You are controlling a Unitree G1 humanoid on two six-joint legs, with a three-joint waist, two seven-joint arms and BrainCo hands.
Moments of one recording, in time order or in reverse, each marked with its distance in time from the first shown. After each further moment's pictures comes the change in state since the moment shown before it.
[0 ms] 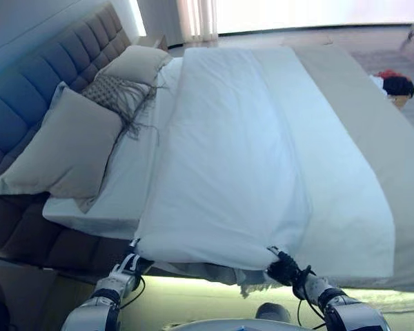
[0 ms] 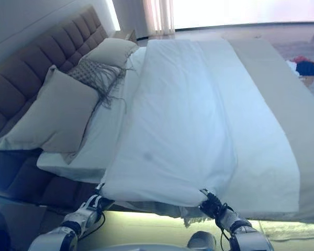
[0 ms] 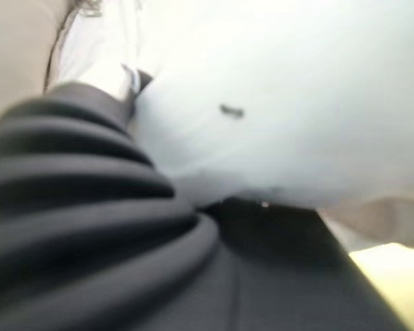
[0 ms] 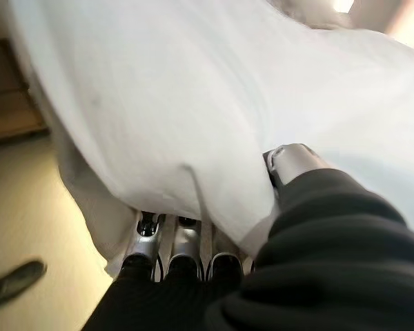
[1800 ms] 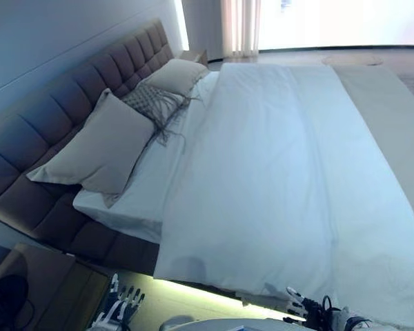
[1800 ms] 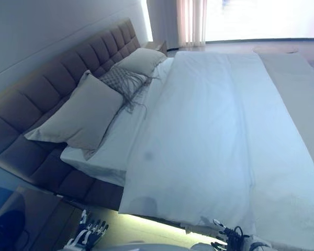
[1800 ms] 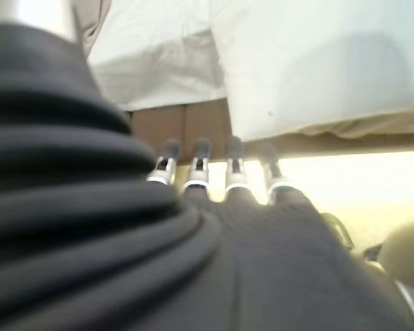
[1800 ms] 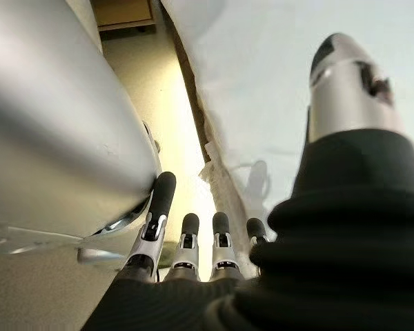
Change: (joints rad) left arm 0.268 0.002 -0.004 0.014 0.119 -0.104 -0.081; right arm 0.177 -0.109 0.010 0.049 -0.251 0.126 -0.097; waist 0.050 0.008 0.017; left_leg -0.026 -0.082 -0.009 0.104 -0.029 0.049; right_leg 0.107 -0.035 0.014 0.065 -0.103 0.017
